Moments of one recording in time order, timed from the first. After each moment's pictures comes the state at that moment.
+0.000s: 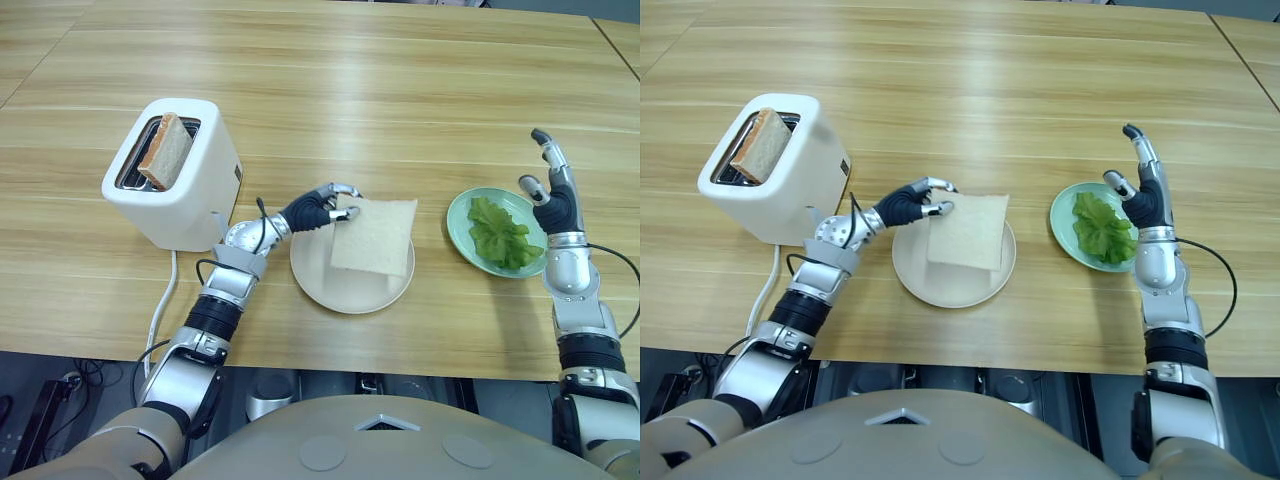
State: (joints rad) left arm -0.33 0.22 -0.31 0.37 0.02 -0.29 -0.59; right arm -0.12 -0.56 -0.17 0.53 -0.43 -0.57 -0.20
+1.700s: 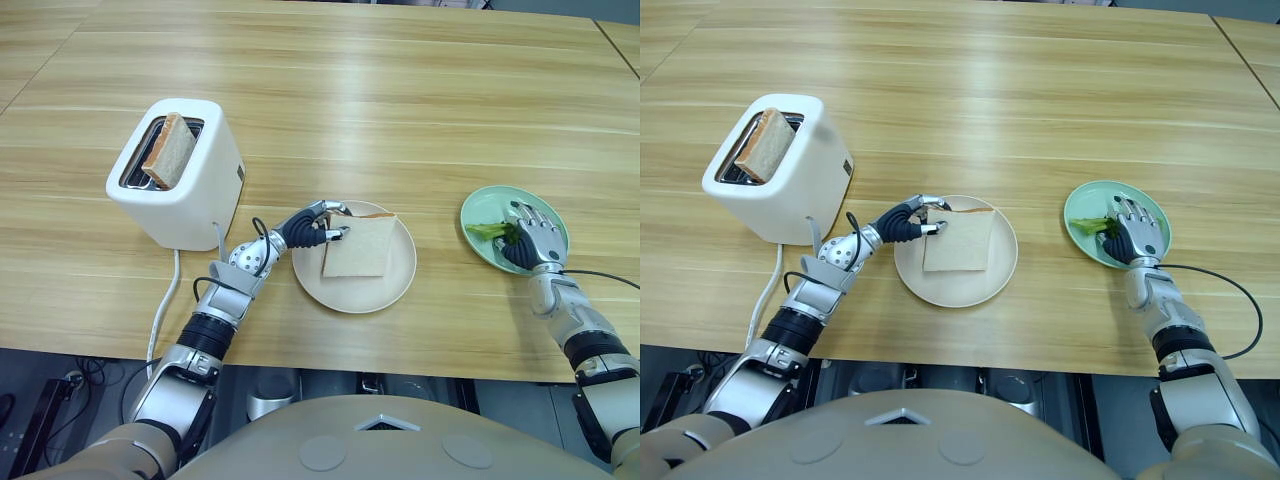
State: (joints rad) left arm -0.24 0.27 -0.30 0.33 0.25 -0.32 -0.36; right arm -0.22 -0.67 0.24 0.88 -0.70 -0.27 -0.50
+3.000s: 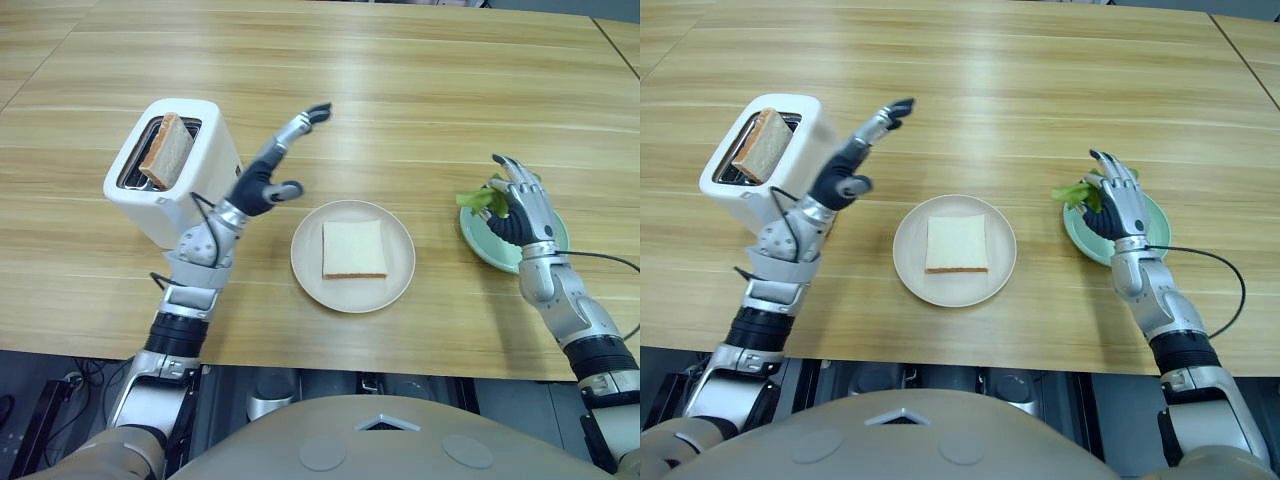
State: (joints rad) left arm -0.21 0.37 -0.07 -0.02 -0.04 -0.53 -0.30; right arm -0.11 -0.64 0.16 0.33 -0.62 -0.38 -0.43
